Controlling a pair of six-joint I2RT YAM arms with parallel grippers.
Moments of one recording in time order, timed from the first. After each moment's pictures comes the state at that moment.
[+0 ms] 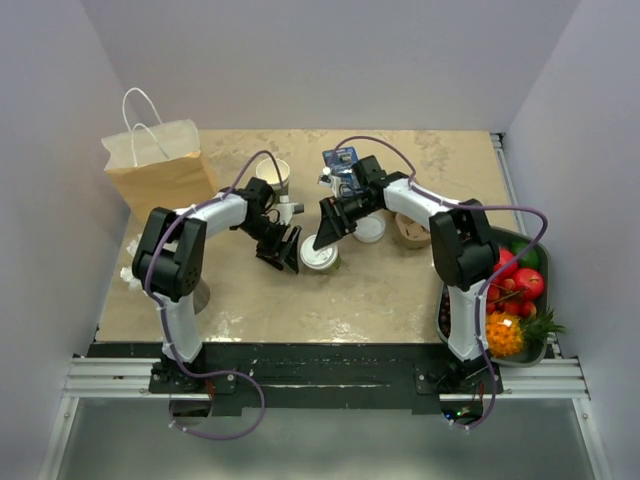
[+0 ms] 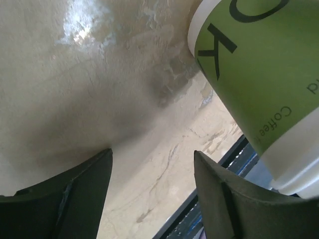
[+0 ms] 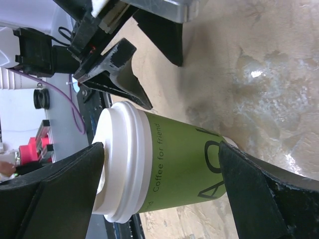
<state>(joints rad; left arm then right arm) -0.34 1.93 1.24 -0.75 0.65 0.09 0.45 2.08 1.53 -0.60 -1.02 -0.07</state>
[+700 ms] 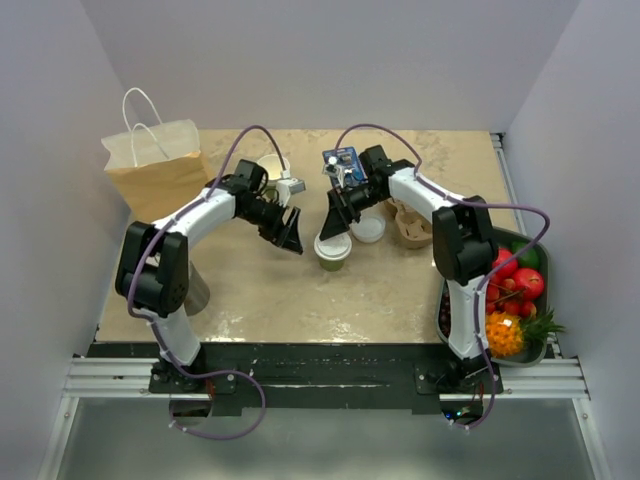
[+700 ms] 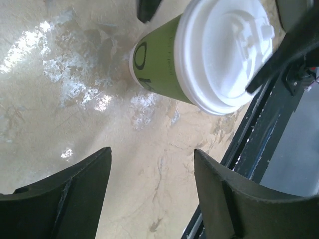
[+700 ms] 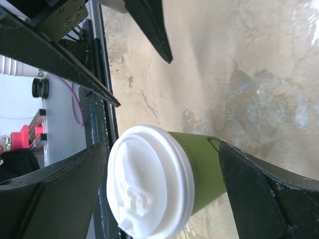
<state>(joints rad) -0.32 1.80 1.29 -0.68 0.78 0.20 0.40 2.12 1.66 -0.75 -1.10 -0.25</state>
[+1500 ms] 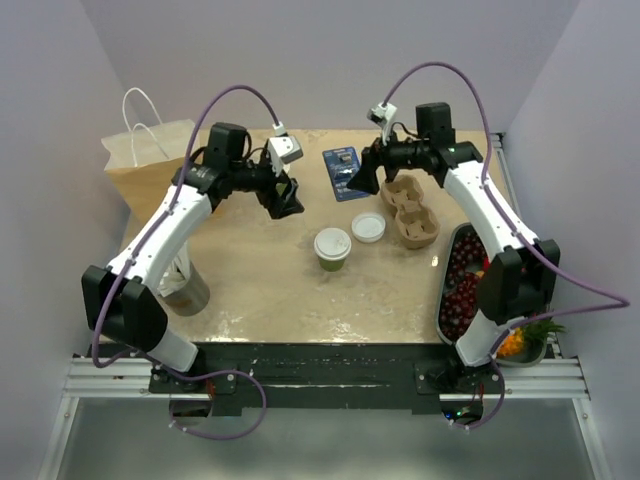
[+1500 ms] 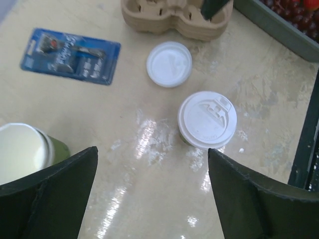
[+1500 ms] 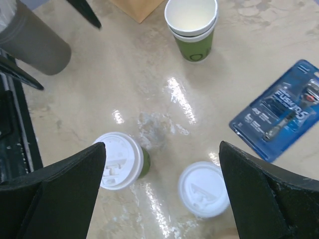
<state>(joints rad) -0.34 1.55 1.45 -0.59 0.70 0.43 0.27 1.74 1.67 -0.58 -0.82 -0.26</state>
